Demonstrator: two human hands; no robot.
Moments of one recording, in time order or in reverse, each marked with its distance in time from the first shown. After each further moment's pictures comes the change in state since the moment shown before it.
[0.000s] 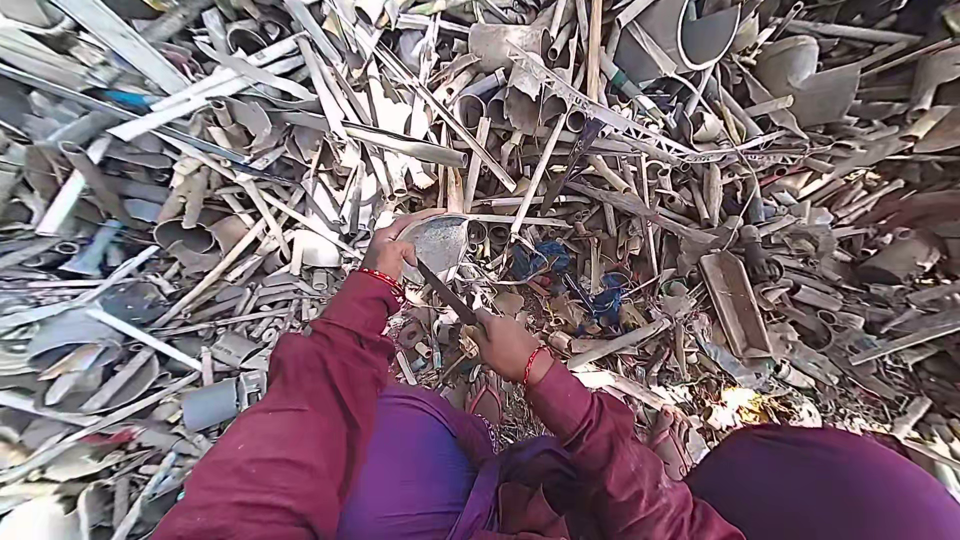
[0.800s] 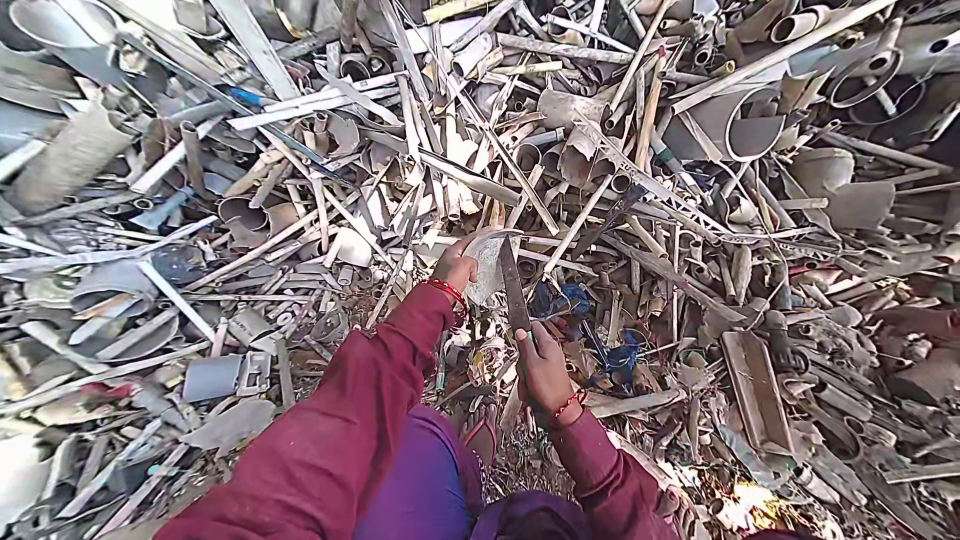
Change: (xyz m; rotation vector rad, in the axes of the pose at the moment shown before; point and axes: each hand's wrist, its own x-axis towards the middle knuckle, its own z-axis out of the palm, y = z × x) left_hand 0.001 0.030 0.019 -0.147 0.158 -0.253; right_hand 0.012 0.015 0.013 0.609 0.297 -0.032
